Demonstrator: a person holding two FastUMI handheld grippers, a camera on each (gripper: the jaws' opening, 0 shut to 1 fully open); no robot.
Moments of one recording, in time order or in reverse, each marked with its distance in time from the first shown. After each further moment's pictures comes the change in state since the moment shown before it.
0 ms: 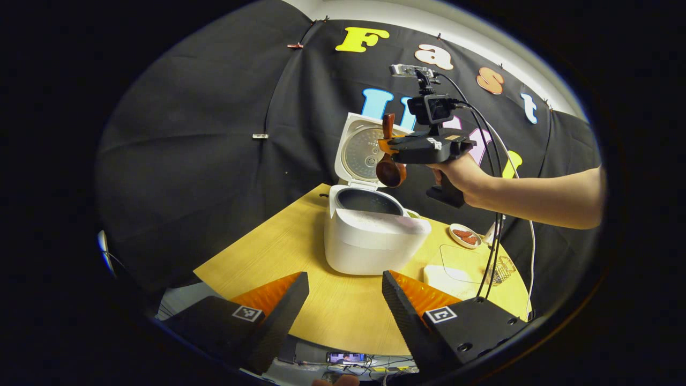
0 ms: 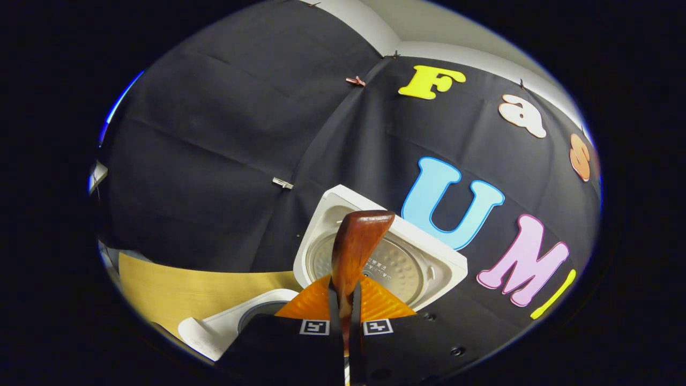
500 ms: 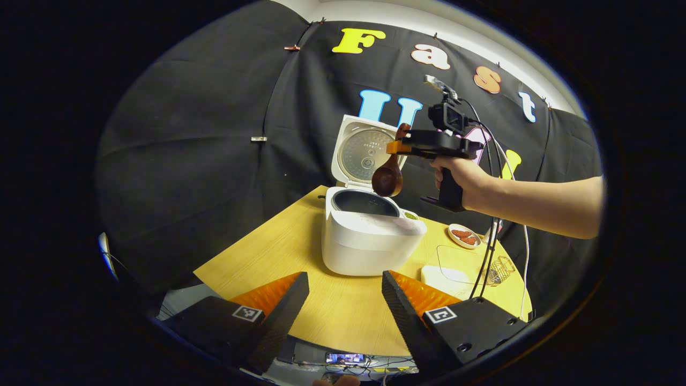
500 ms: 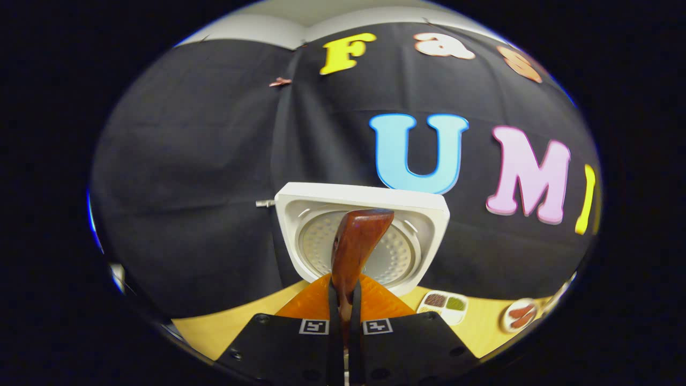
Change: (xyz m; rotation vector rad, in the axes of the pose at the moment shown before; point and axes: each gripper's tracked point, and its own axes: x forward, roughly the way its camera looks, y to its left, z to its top) left arm -0.005 -0.015 0.003 0.015 -0.005 0.004; right arm -0.011 -0.033 -0.020 0.594 0.077 -0.056
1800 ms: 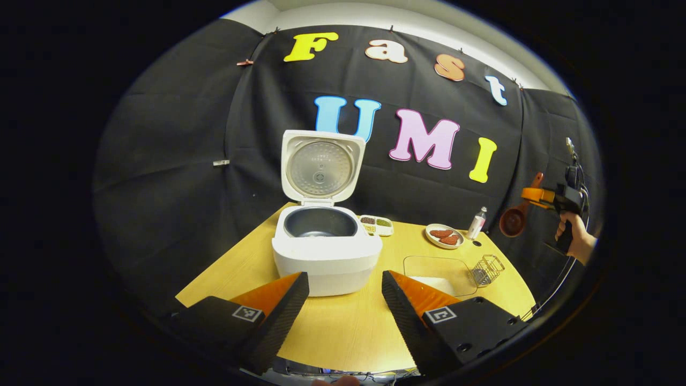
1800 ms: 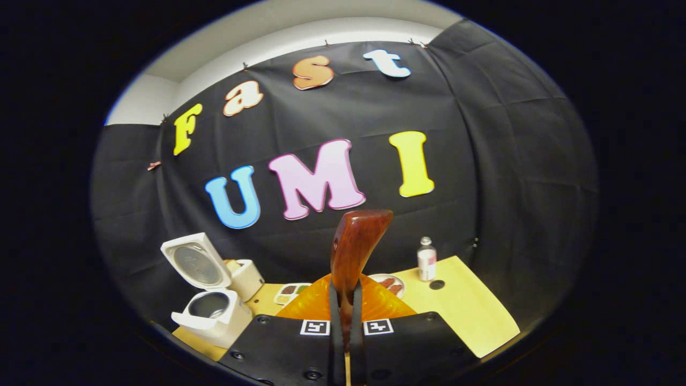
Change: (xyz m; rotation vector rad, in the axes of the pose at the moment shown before) left arm 0.035 -0.106 0.032 0.161 -0.040 -0.086; right arm -0.374 -0.407 -0.020 0.239 -0.176 -0.550
